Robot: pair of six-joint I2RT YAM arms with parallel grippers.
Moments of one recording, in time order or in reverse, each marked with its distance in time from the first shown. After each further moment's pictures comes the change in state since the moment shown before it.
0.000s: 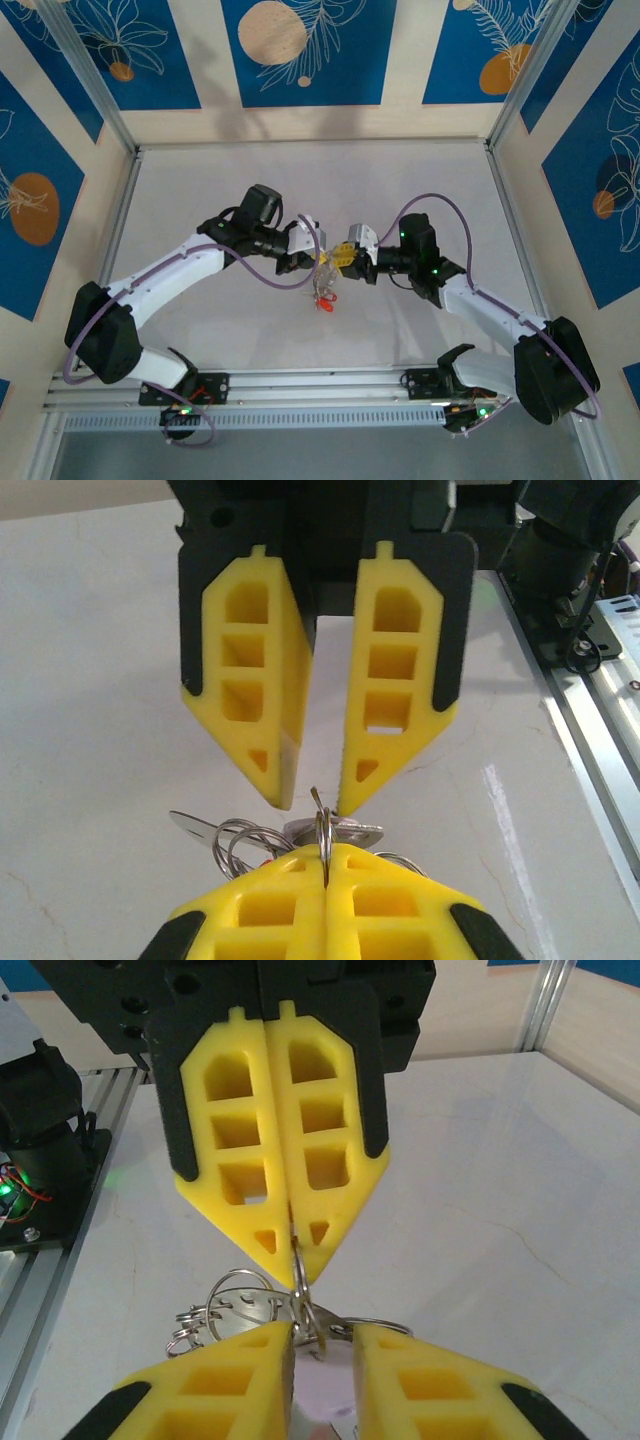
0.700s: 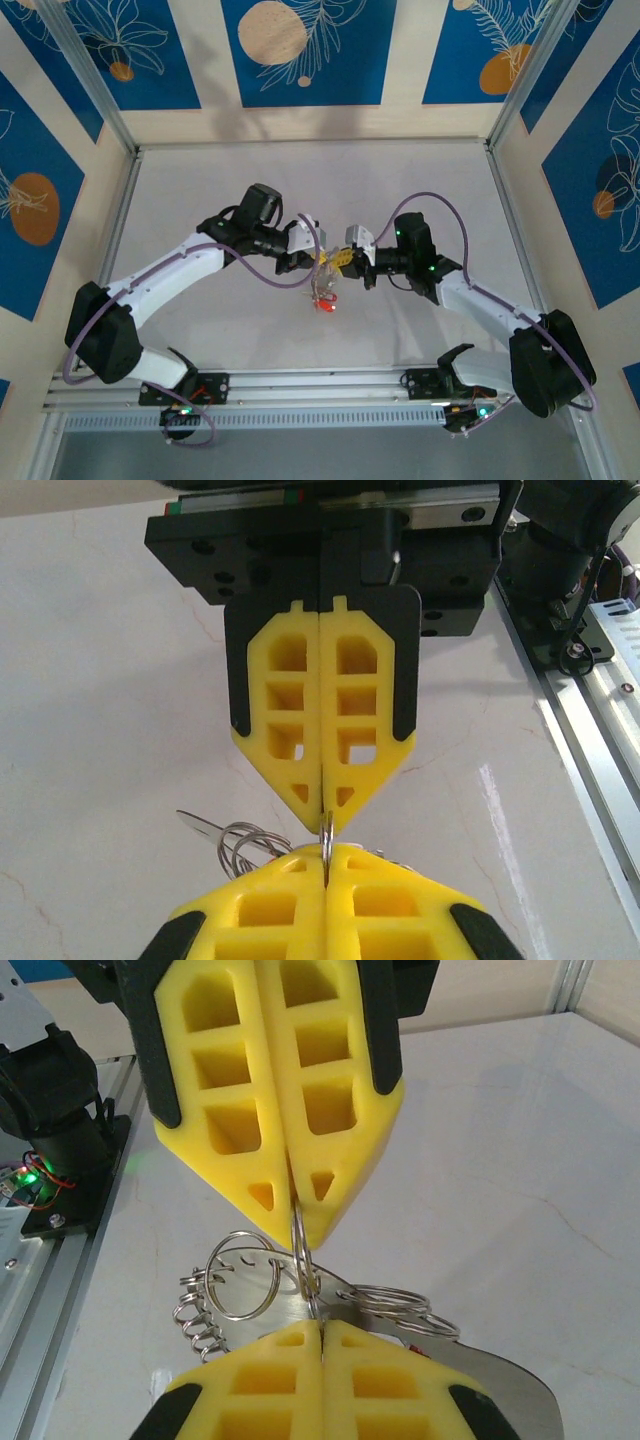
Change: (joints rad) left arm 0.000 0.004 0.011 -0.002 0.002 -0.010; right arm 0.001 0.039 0.022 -0.063 -0.021 -0.006
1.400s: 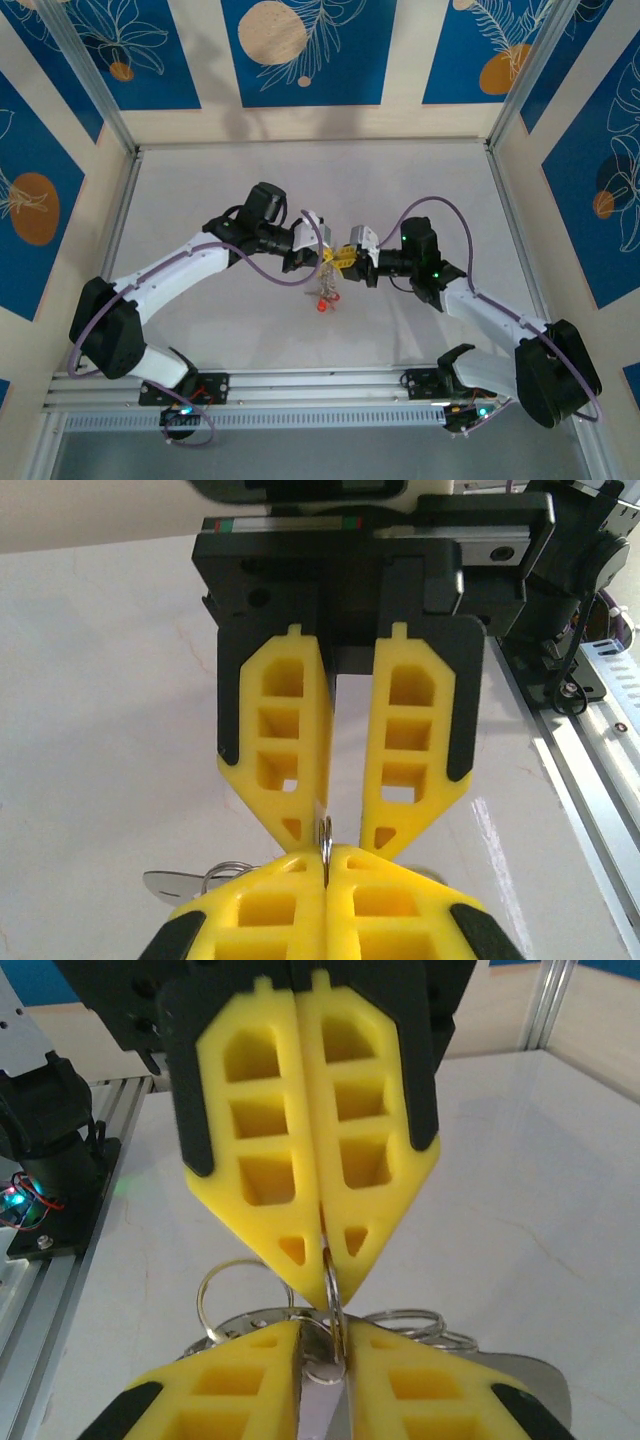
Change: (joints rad) left arm -0.016 0.027 0.000 0.087 0.045 -0.060; right arm 0.004 -0.066 -0.057 0.107 0.016 0.050
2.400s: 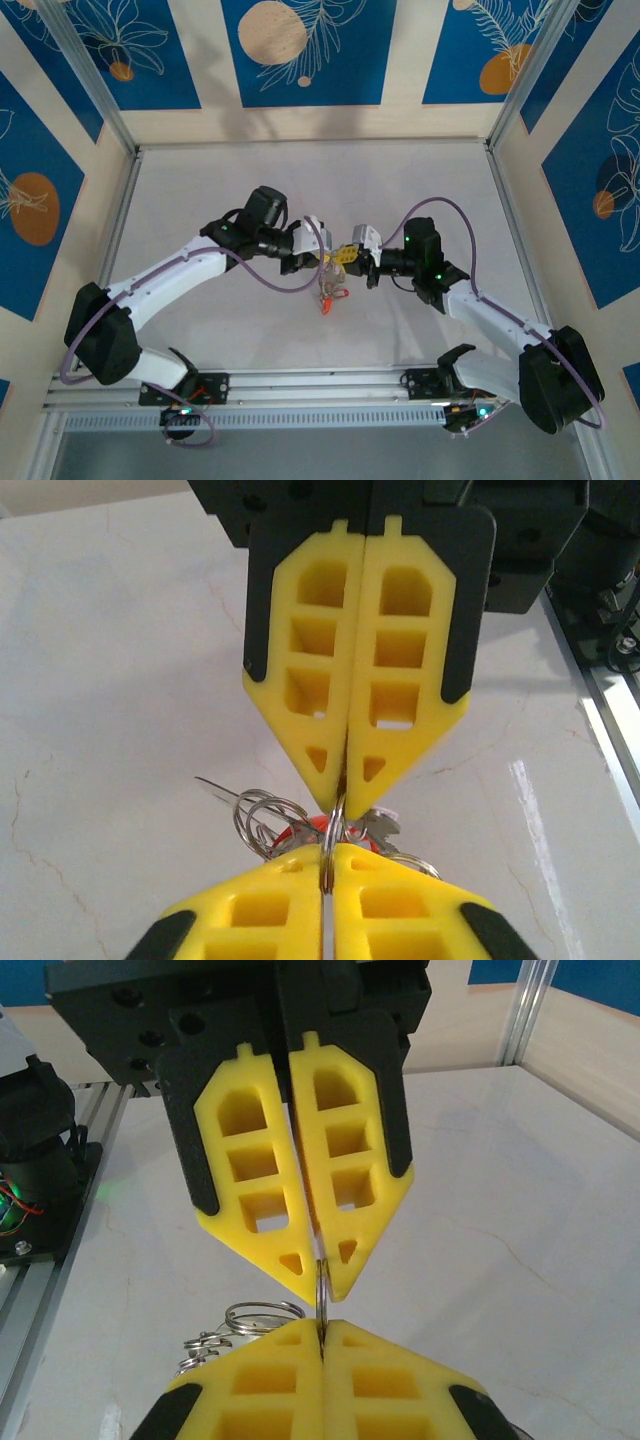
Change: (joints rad) left arm -0.014 -0.036 -0.010 -0.052 -0.161 0.032; right arm -0.012 -0.030 -0.001 -0.003 0.030 -0.012
